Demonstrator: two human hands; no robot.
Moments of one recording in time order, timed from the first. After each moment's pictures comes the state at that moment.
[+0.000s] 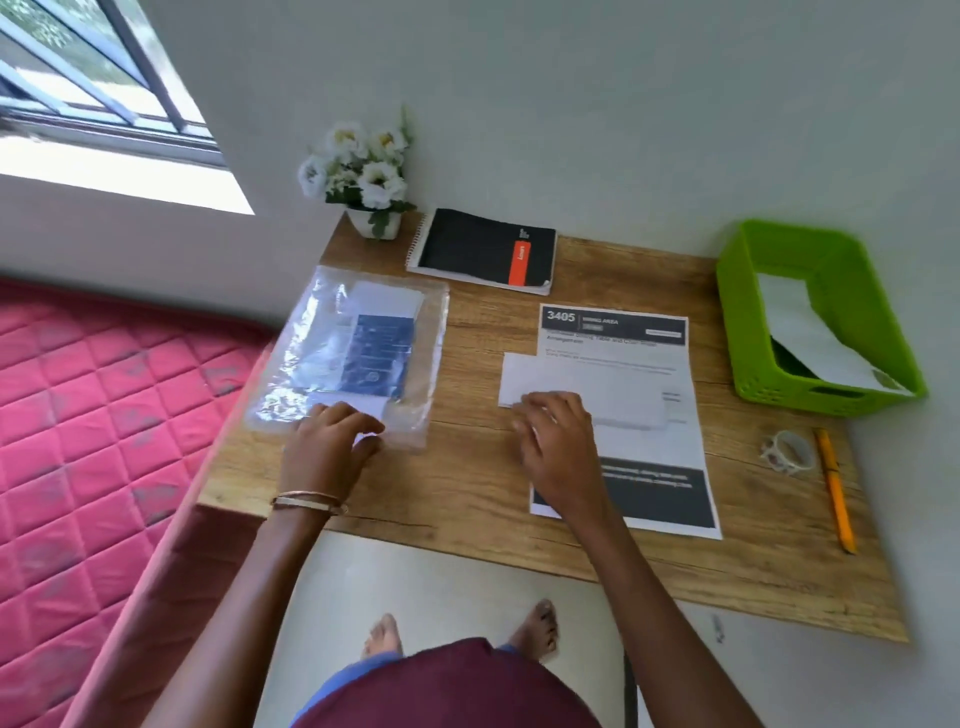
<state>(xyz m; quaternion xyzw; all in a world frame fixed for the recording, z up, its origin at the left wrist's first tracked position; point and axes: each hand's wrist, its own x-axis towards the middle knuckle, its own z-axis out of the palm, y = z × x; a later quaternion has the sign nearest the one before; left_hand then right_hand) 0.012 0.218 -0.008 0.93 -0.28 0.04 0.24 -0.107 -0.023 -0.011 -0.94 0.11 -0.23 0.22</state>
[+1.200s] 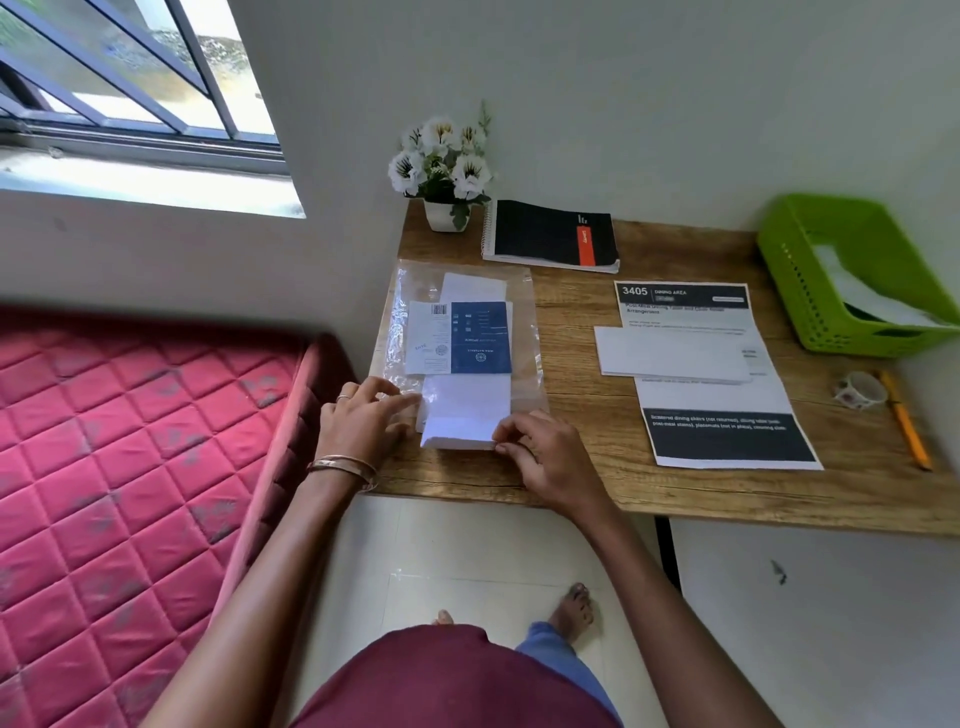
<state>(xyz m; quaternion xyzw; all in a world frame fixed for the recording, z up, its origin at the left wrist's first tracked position) 0.082 0.322 -0.012 0.94 -0.29 -0.08 0.16 -0.078 0.142 0.003 -0.92 0.10 -0.12 0.37</state>
